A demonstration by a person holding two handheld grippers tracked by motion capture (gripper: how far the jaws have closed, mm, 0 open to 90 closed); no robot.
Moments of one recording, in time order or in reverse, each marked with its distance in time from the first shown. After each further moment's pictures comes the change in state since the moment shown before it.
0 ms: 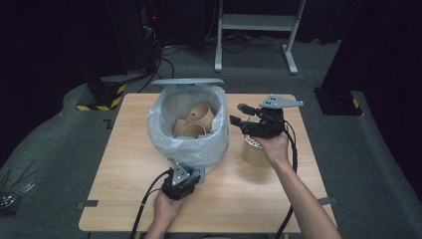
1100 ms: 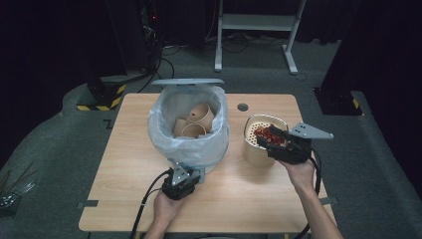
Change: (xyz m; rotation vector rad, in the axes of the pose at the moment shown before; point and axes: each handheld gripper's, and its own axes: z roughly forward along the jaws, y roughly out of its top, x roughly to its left) left arm 0.000 0.000 0.000 0.003 0.002 0.005; right arm -0.017 -0.072 -0.061 -0.024 -0.128 0.017
